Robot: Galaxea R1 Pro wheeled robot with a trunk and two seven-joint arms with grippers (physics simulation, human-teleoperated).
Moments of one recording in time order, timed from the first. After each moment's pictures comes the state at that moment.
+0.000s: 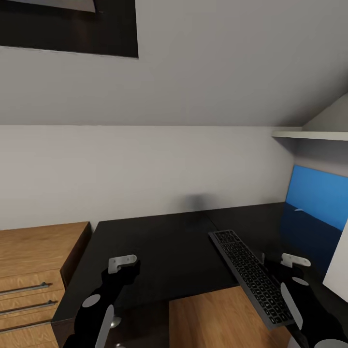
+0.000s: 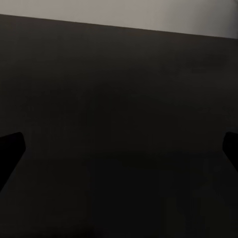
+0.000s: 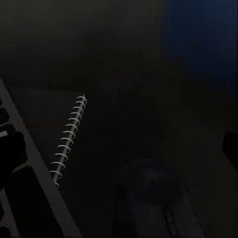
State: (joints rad) left arm -0.12 -0.17 -0.01 -1.53 0.01 0.47 0.08; right arm -0.44 -0.20 -0.18 -0.89 -0.13 0.24 -0.16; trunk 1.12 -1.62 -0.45
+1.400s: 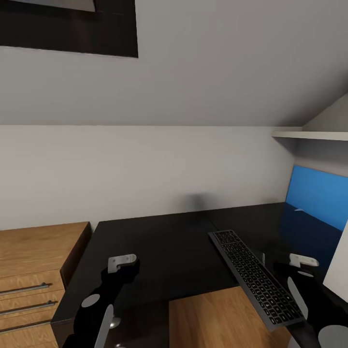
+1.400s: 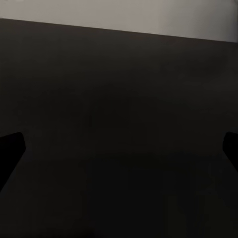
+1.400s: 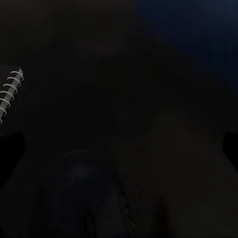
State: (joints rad) left arm -0.12 -0.17 -0.01 -1.54 0.01 0.47 0.08; right arm -0.51 -0.26 -0.19 -0.78 -0.10 0.36 -0.19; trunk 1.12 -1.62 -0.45
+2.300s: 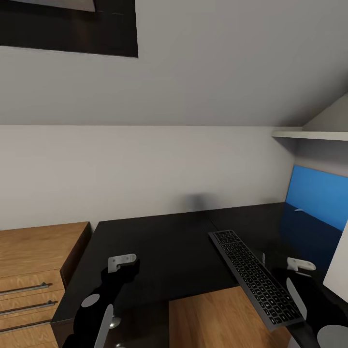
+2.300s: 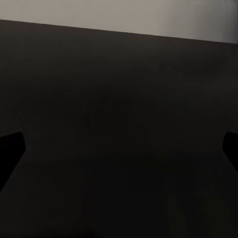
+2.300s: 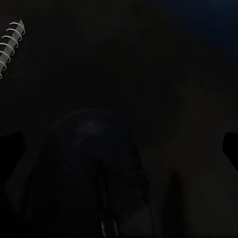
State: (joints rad) left arm -0.12 -0.17 -0.01 -1.55 0.01 0.47 0.08; right arm -0.52 -0.26 -0.18 -0.75 -0.10 0.44 -0.17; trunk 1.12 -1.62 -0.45
